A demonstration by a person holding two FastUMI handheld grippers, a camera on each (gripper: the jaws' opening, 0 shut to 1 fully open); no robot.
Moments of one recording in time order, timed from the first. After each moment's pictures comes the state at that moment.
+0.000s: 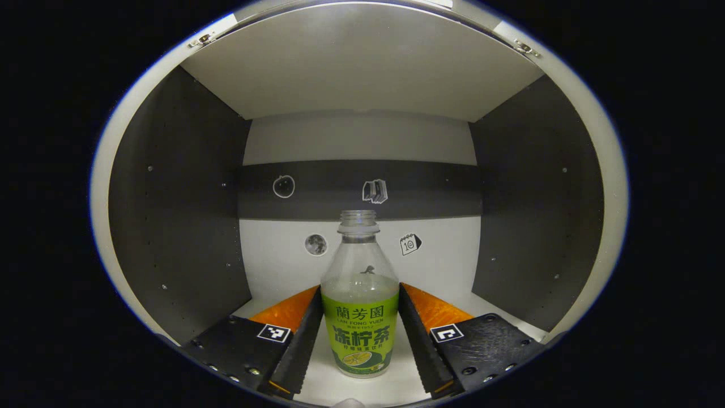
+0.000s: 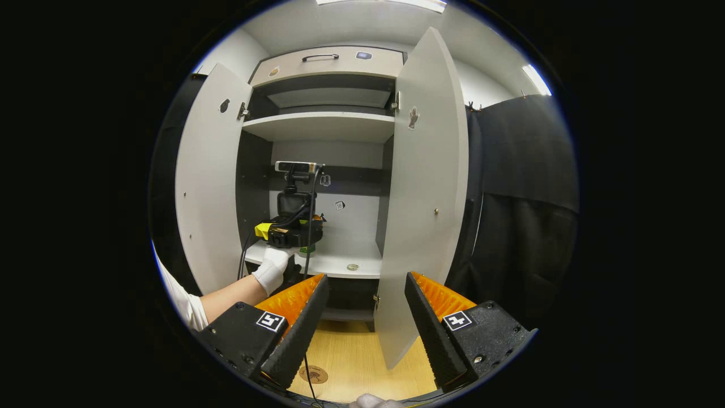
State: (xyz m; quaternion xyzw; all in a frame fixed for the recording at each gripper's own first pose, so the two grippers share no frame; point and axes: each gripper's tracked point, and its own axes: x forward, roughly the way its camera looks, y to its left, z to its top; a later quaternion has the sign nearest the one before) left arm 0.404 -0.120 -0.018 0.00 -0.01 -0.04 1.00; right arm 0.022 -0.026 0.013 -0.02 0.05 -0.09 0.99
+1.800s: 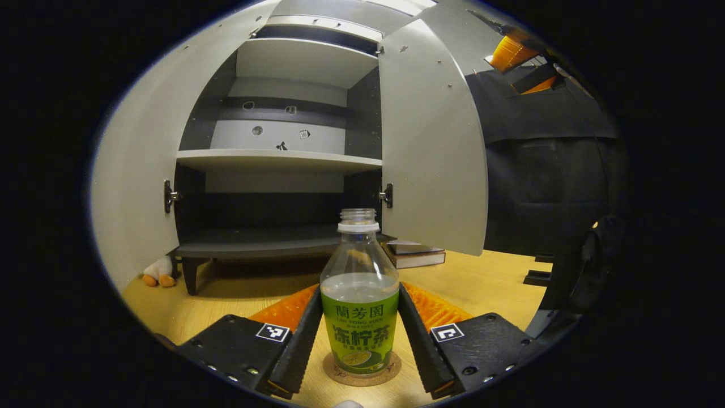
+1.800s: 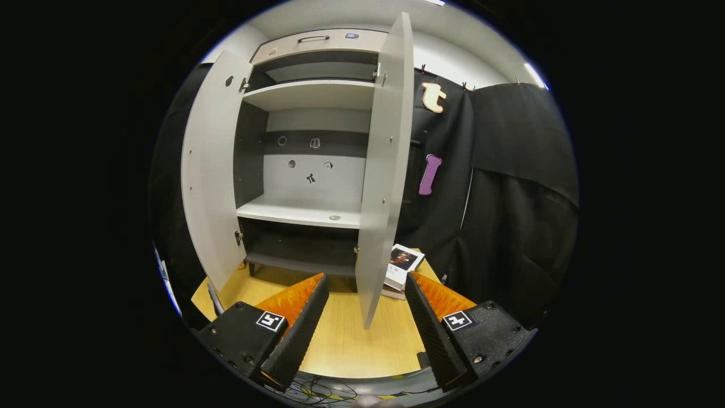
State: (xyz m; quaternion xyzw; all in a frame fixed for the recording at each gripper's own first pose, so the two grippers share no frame) left arm 0.070 -0.176 -0.328 -0.01 0.02 -0.27 0.96; right arm -0.049 -0.070 -0.082 -0.03 0.14 -0.11 0.98
